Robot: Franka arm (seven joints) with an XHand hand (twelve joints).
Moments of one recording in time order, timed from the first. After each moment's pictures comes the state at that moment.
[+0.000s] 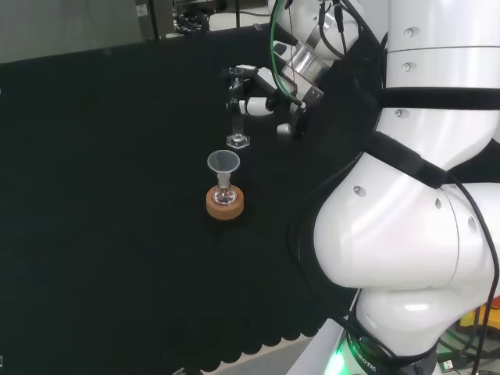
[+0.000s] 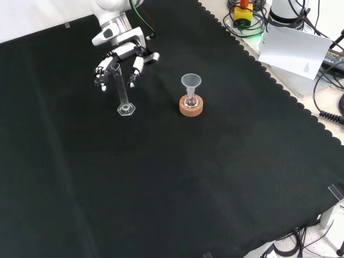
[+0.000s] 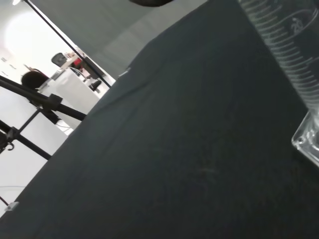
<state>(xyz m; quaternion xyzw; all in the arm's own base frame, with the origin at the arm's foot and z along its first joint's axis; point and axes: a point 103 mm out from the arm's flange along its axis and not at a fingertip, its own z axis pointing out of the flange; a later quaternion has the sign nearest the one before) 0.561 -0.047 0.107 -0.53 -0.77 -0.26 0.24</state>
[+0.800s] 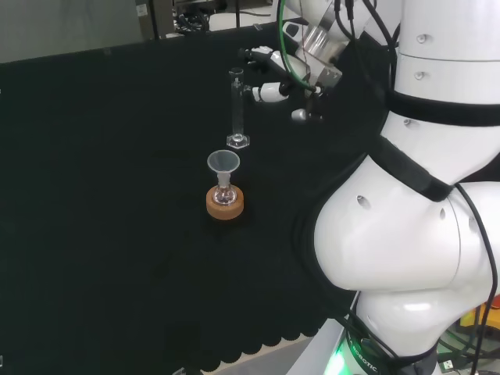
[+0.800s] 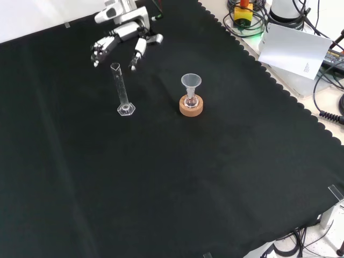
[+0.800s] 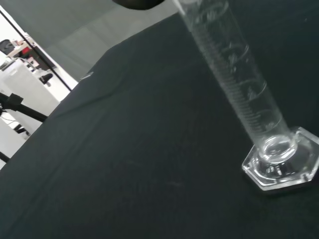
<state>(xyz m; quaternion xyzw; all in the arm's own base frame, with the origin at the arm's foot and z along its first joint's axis) 0.530 -0.076 0.159 -0.58 -0.76 -0.21 0.19</state>
